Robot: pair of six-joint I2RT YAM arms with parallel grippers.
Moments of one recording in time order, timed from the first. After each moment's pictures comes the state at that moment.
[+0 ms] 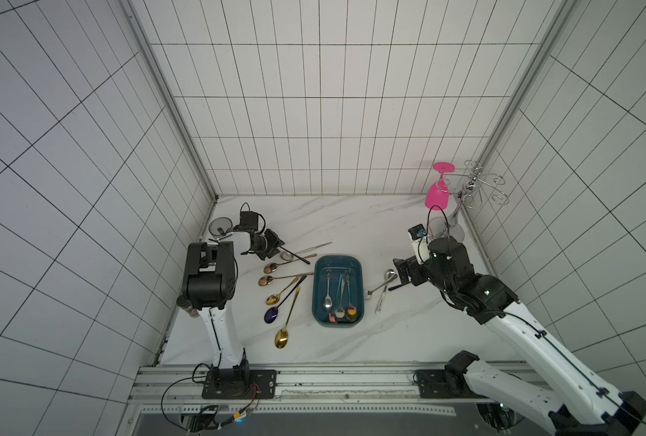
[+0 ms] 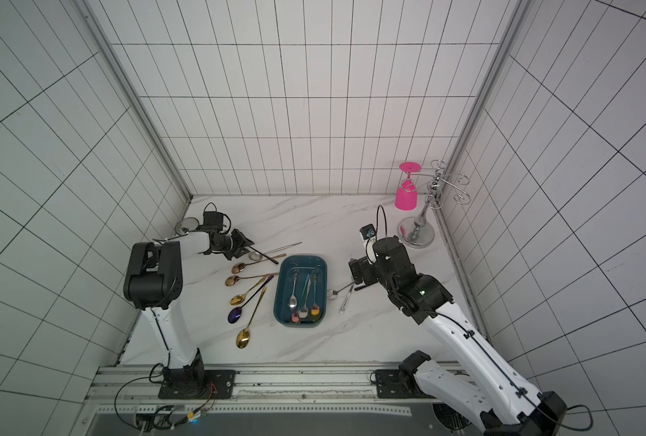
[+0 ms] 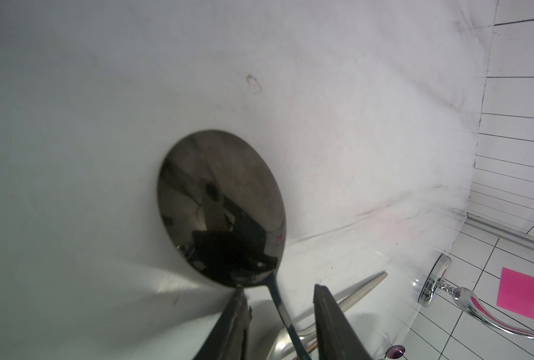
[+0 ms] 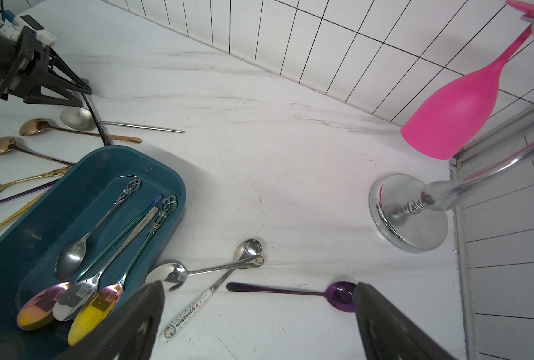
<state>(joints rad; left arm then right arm) 0.03 2.00 1.24 -0.30 0.50 -0.83 0.67 0.92 0.96 -0.65 0.24 -0.01</state>
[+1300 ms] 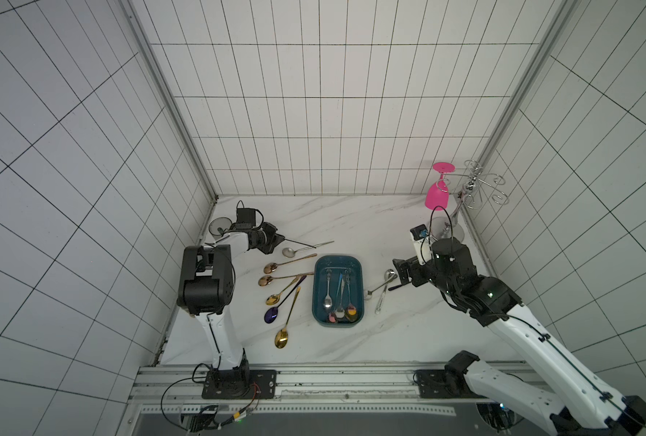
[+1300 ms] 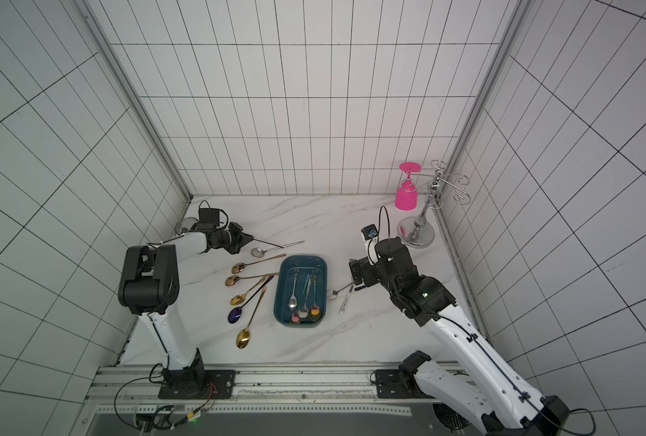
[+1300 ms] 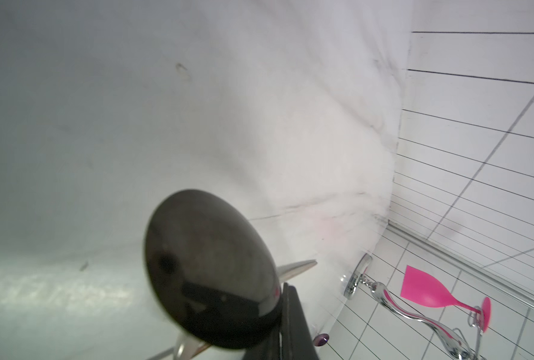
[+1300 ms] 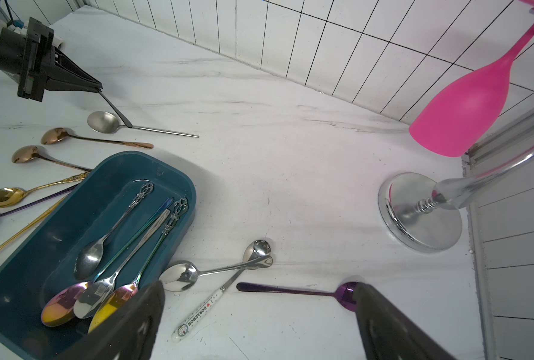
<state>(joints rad) 0.04 1.90 1.20 -0.15 0.61 -1.13 0.67 0.90 0.96 -0.65 0.20 0.04</state>
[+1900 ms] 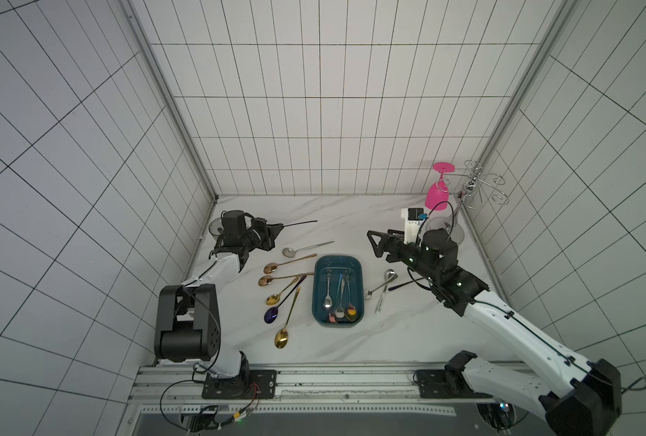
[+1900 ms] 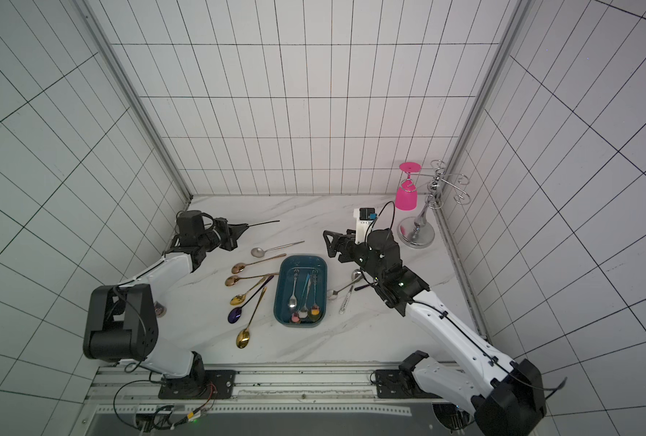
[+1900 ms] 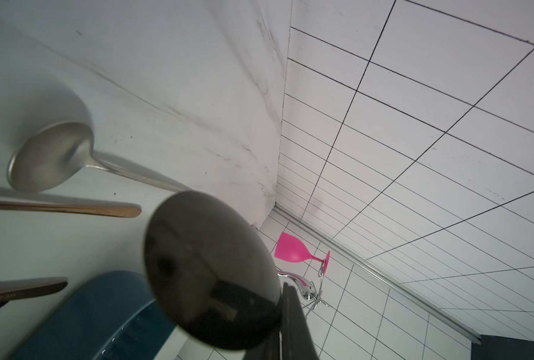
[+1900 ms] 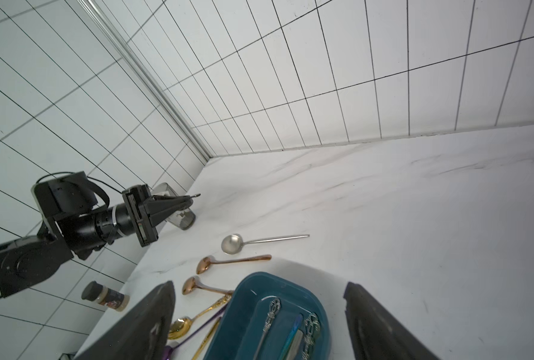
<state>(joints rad) 0.03 1.52 0.91 0.16 0.67 -1.72 0.70 1.10 0.83 0.09 -0.03 0.52</state>
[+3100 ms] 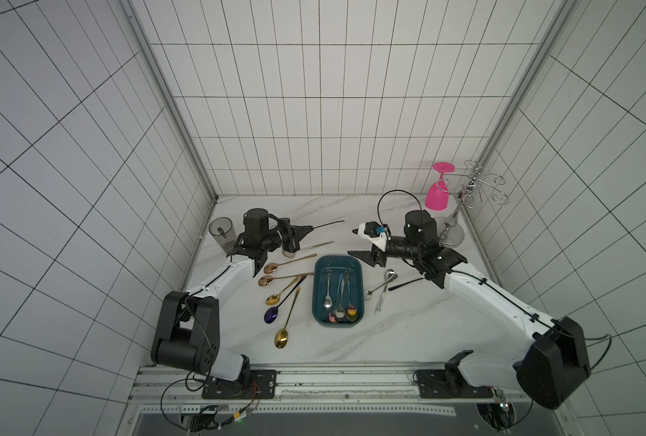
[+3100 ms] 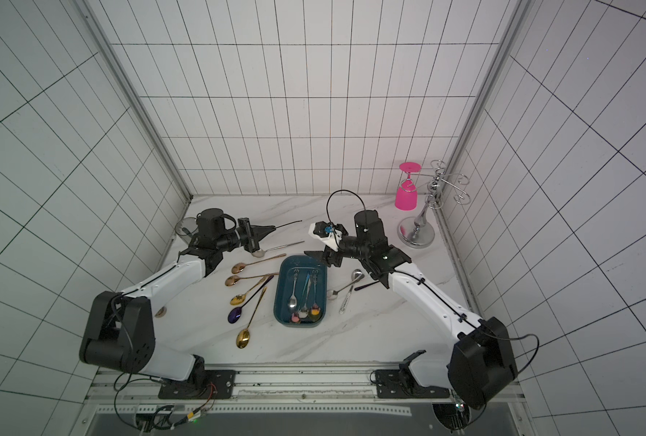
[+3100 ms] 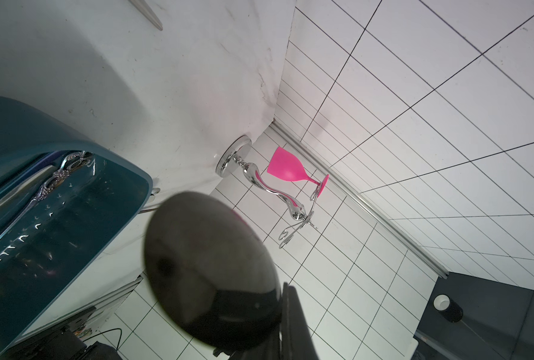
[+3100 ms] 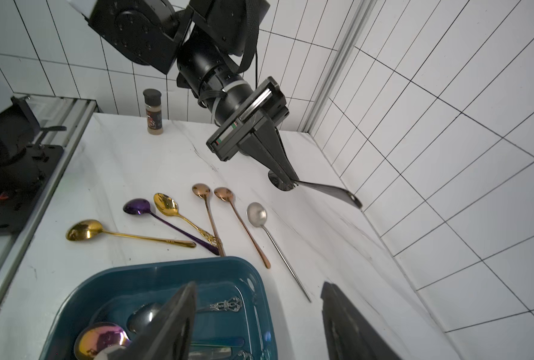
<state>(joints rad) -0.20 1.49 0.93 0.21 0.76 -1.94 0.60 1.31 1.03 -0.10 -0.66 -0.60</state>
